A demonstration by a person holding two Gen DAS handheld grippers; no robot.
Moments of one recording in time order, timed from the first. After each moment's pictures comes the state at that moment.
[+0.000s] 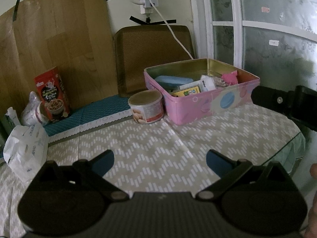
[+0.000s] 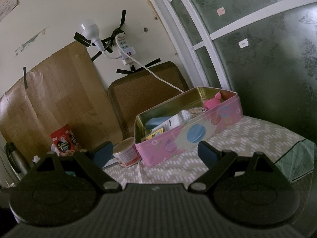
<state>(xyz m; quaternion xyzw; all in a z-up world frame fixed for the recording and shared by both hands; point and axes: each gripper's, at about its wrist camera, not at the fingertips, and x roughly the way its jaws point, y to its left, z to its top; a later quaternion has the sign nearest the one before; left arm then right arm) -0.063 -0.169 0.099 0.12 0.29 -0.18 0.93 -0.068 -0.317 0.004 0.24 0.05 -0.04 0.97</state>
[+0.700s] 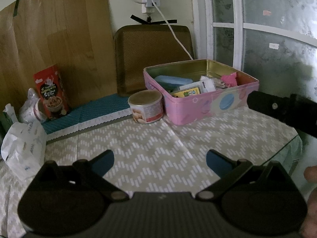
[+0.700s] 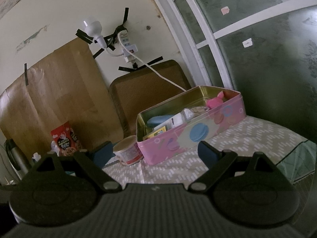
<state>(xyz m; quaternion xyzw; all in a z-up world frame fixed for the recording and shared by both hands) -0.061 -0.165 0.102 0.11 0.30 -0.18 0.93 -0.063 -0.316 0.004 0.23 0.06 -0.04 0.97</state>
